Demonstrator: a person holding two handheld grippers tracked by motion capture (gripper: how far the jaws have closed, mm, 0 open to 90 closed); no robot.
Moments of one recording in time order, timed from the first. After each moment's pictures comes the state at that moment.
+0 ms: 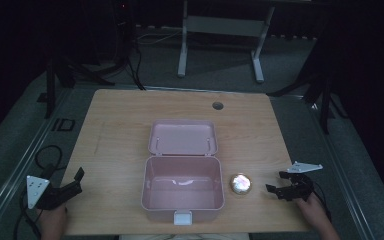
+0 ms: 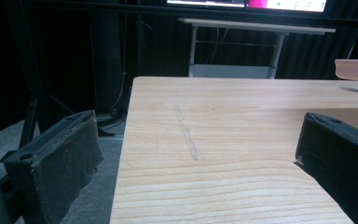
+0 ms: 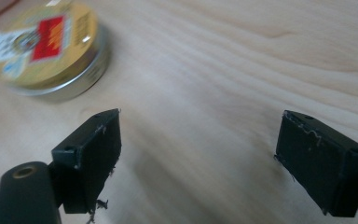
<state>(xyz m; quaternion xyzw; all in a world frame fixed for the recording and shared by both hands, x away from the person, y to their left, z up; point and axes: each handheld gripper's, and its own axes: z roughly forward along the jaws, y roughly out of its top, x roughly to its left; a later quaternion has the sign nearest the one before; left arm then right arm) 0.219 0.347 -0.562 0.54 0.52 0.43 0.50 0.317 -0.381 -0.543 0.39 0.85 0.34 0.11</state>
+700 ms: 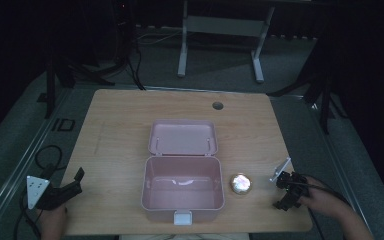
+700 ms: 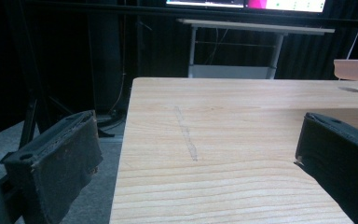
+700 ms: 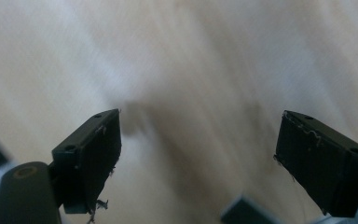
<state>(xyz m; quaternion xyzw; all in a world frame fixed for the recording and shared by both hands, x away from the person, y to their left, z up) 0.218 0.347 -0.562 0.54 0.52 0.43 0.51 0.318 -0.337 -0.510 0.25 0.97 0.03 0.01</state>
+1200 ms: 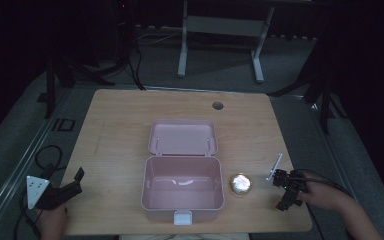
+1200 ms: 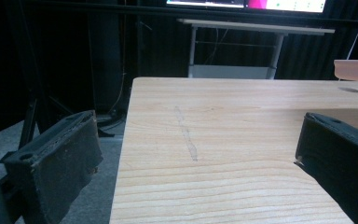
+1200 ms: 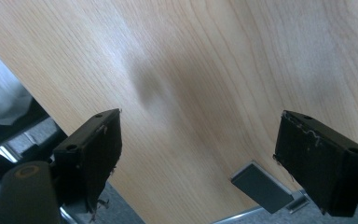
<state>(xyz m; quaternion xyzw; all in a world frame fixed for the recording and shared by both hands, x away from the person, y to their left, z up) 0.219 0.347 -0.562 0.54 0.52 0.43 0.51 0.323 -0.320 -0.493 0.25 0.97 -0.03 -0.03</state>
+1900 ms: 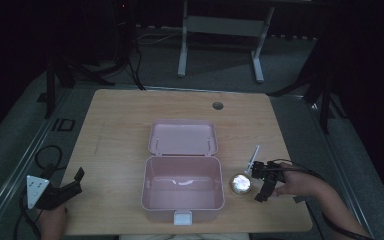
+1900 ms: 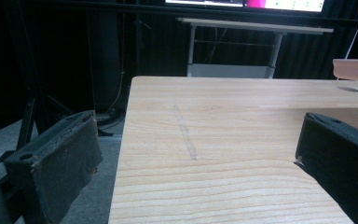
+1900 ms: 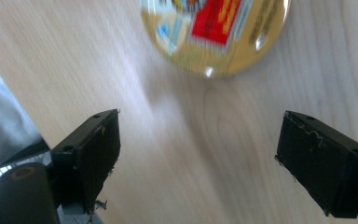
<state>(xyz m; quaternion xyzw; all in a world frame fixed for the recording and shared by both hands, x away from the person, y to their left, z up) 0.219 0.348 -0.562 0.54 0.52 0.43 0.51 0.344 -0.259 -0.489 0.19 0.98 0.00 -0.03</state>
